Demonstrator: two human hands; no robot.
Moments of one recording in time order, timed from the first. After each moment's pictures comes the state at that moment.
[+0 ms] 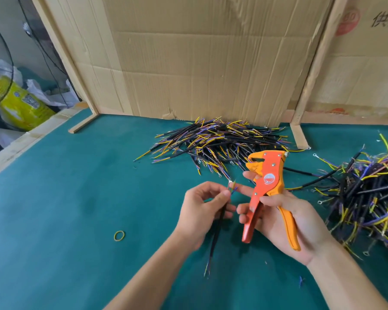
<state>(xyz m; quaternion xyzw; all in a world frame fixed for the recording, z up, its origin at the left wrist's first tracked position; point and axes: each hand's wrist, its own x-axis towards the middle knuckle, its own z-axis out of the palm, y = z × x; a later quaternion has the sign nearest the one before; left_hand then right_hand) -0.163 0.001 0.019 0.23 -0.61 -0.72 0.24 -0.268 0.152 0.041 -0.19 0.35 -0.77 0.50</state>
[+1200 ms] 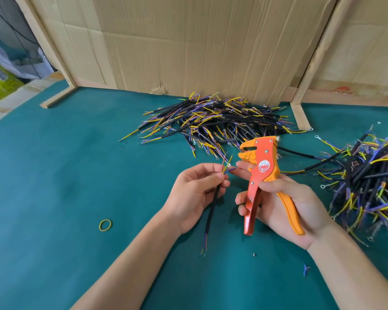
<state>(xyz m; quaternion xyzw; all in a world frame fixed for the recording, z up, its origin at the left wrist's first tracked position) -0.165 -0.021 0.014 0.18 -0.49 -0.84 0.15 -0.277 0.143 0.026 -0.18 0.41 -0.74 0.51</state>
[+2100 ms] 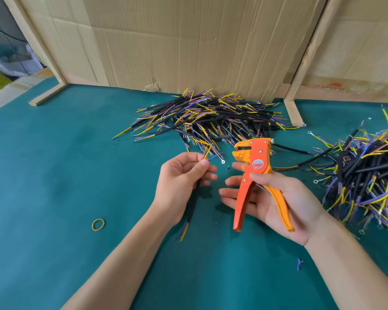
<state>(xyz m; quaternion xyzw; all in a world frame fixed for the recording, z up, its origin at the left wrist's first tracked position) -0.167 -0.030 0.012 0.17 -0.56 -0.77 0.26 -0.271 0.142 0.035 -0.11 0.40 -0.74 0.53</state>
